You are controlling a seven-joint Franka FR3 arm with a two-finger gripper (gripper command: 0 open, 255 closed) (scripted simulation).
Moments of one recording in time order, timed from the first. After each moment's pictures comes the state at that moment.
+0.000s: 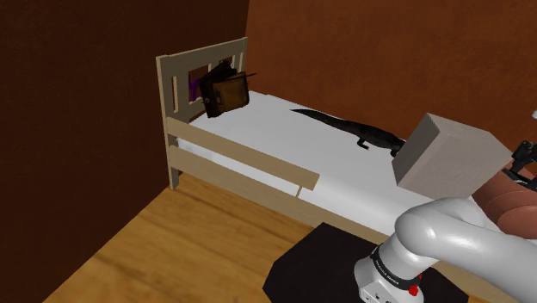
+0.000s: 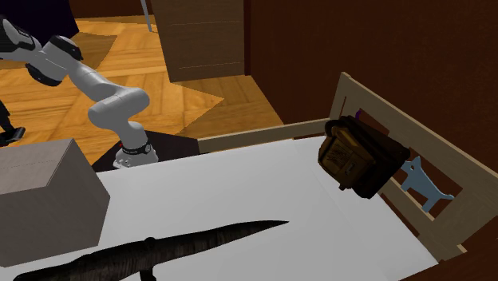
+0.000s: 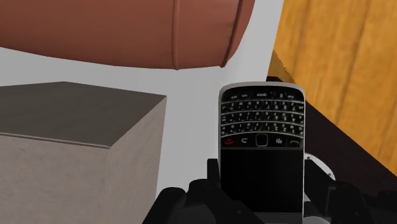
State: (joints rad) arm -0.32 -1.24 -0.77 -2.21 -0.81 1.16 -1.64
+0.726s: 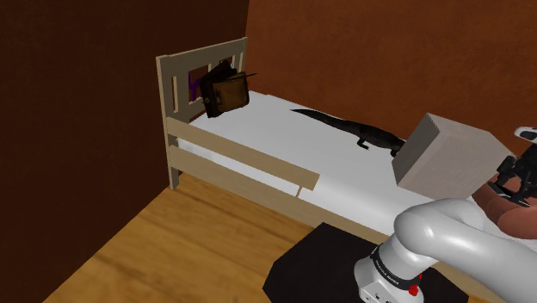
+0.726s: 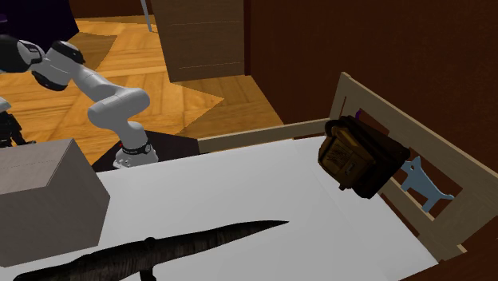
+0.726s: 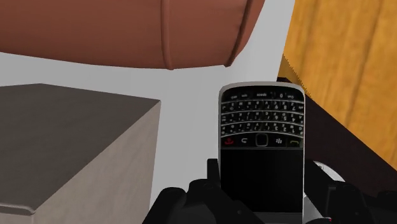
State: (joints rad) arm -0.36 -1.32 -0.84 -2.36 -0.88 1.23 -1.62
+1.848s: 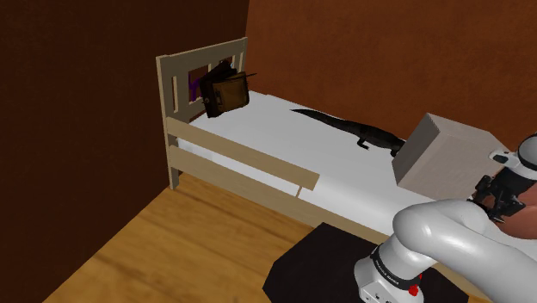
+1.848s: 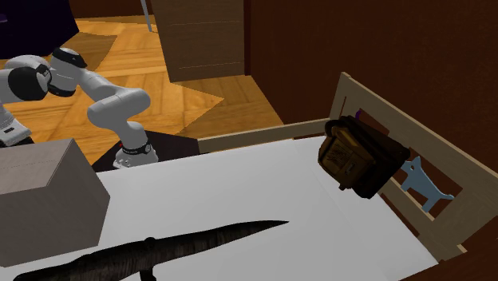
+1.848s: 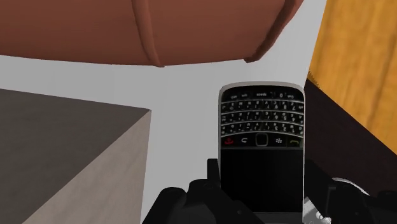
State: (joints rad) arm -0.42 -1.40 -1.01 -2.54 -1.03 1.35 -1.59
